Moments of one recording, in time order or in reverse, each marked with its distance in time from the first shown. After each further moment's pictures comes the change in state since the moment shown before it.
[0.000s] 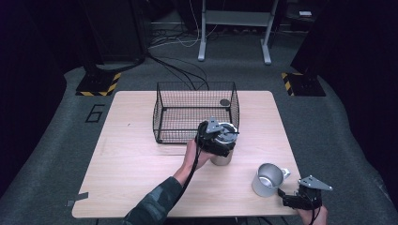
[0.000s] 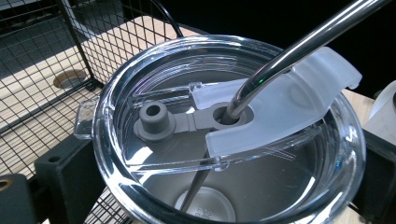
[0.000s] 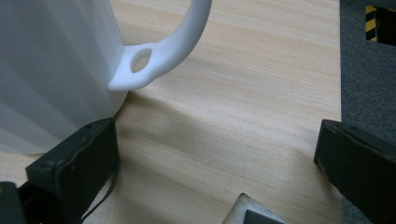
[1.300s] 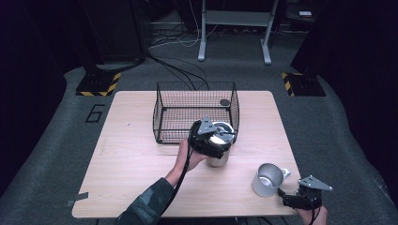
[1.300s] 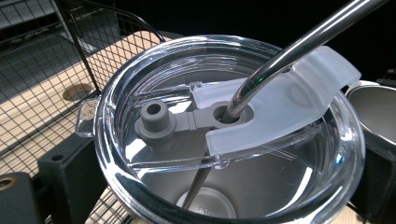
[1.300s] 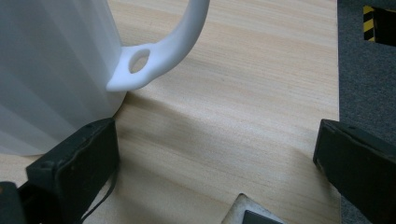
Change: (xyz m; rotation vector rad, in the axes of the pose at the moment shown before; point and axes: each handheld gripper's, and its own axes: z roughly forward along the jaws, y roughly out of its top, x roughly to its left) left arm -0.002 0.009 -0.041 -0.032 -0.027 0.042; right arm 0.000 0.000 0.000 -0.001 -0.003 0.007
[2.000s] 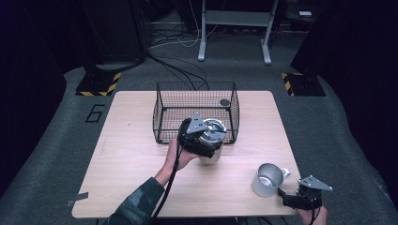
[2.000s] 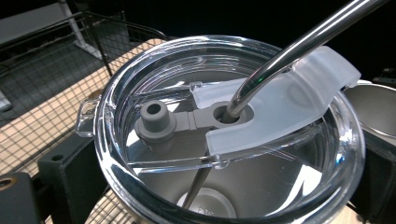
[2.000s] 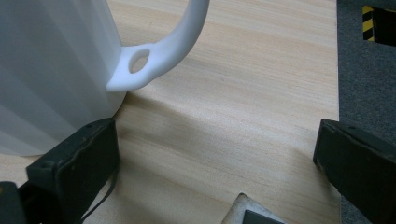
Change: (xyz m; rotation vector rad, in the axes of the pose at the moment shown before) left arm 0.009 0.005 -0.035 -0.008 0.031 0.024; right arm 0.000 0.000 0.000 -0.002 -0.003 0.003
